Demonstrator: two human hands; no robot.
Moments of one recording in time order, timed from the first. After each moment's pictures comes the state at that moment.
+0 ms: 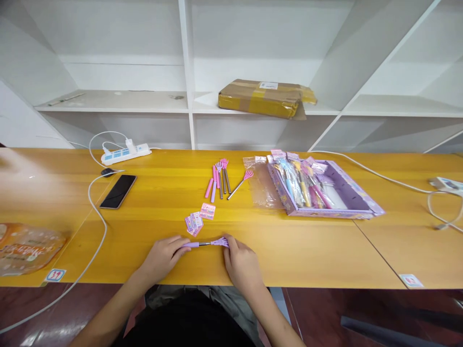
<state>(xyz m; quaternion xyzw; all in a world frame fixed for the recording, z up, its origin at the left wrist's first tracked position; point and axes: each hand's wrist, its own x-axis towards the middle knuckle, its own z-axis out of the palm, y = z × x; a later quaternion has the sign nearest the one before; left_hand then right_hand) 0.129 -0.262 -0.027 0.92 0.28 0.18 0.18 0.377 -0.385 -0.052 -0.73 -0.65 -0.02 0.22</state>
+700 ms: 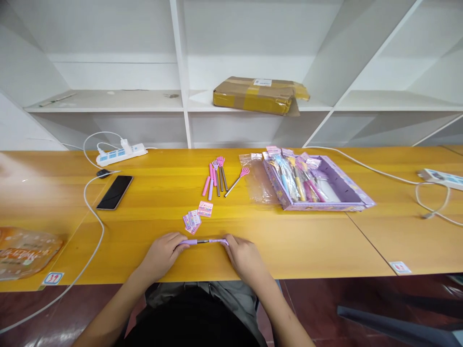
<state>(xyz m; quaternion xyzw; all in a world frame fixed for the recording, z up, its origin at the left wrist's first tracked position) 0.129 -0.257 -0.021 0.92 0.30 0.13 0.20 0.402 -0.389 -0.042 -0.68 -0.71 0.03 0.20</state>
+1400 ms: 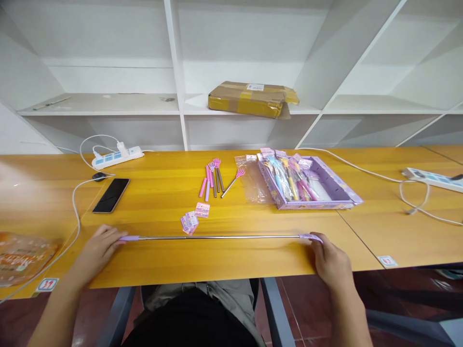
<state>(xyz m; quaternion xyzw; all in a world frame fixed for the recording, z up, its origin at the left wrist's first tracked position) -0.028 -0.178 -0.005 0.93 0.30 0.20 0.05 0.623 -0.509 -0.085 -0.86 -0.44 -0.08 0.24</state>
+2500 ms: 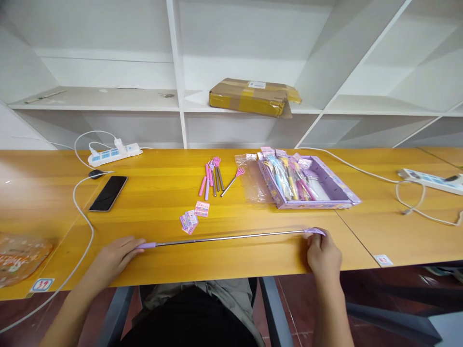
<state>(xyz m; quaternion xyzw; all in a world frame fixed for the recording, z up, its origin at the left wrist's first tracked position) 0.011 -0.216 -0.021 0.93 0.28 0.20 0.08 0.595 -0.478 -0.073 -0.91 -0.25 -0.06 0.32</state>
